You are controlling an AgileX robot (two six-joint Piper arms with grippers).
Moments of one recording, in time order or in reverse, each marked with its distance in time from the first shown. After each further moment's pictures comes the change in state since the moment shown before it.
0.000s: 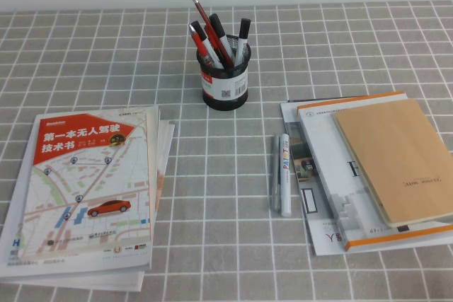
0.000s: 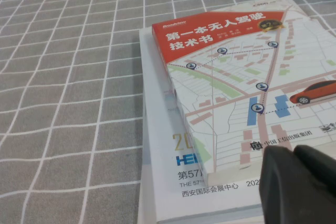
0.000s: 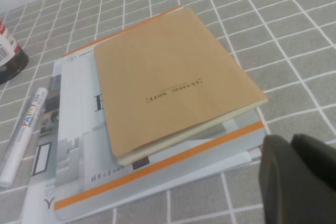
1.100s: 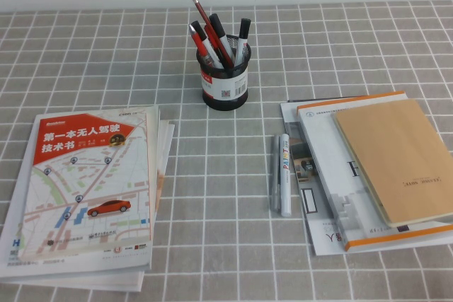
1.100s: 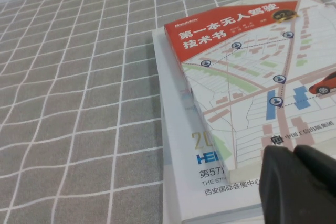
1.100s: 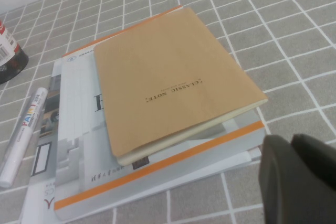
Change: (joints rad) right arm 0.000 0.000 0.000 0.000 0.000 0.000; left arm 0.000 0.000 0.000 0.090 0.000 0.000
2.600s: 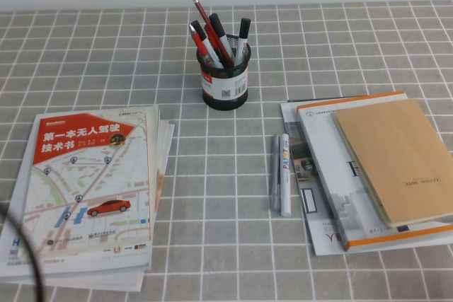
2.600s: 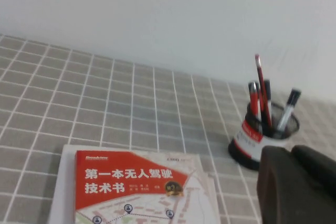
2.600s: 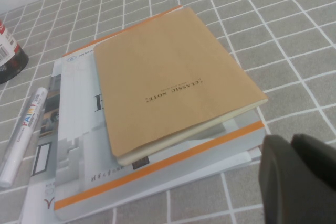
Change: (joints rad) right arm 0.000 0.000 0.000 0.000 0.000 0.000; left arm -0.016 0.474 -0.559 -0.399 0.009 -0.094
